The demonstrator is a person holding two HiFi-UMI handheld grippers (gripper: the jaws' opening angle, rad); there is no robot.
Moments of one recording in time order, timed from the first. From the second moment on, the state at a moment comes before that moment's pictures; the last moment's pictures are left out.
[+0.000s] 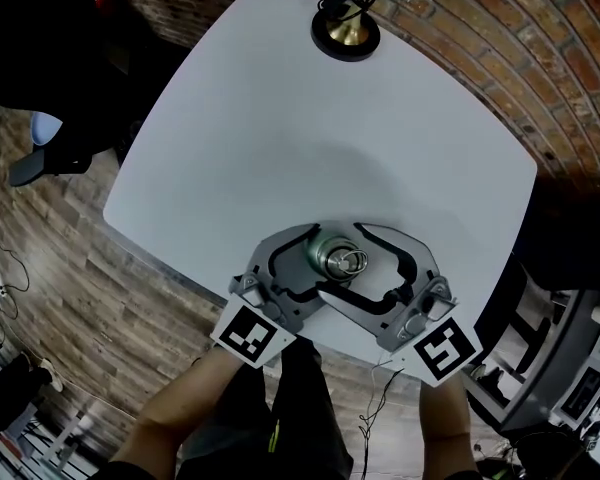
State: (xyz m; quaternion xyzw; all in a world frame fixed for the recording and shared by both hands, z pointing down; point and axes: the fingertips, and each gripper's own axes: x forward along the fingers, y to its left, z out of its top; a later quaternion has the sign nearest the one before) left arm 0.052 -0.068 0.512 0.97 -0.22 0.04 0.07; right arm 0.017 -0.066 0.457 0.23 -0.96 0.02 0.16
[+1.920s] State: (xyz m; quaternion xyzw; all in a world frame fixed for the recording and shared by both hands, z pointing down) left arm 0.053 -0.070 0.513 0.97 -0.24 0.04 0.06; right arm 0.013 -0.067 0.469 0.21 -0.96 -0.02 0.19
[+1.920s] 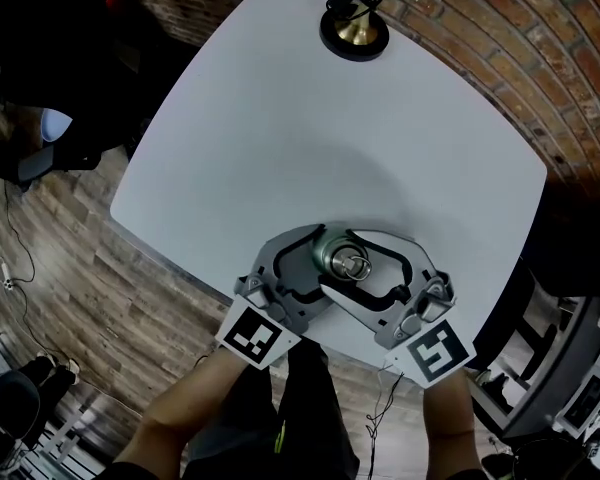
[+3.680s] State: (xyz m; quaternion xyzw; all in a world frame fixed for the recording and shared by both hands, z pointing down) left arm 0.054 -0.068 0.518 0.97 -0.24 0.06 0.04; right arm 0.022 -0.078 0.470 0.52 -0.85 -0.02 0.10
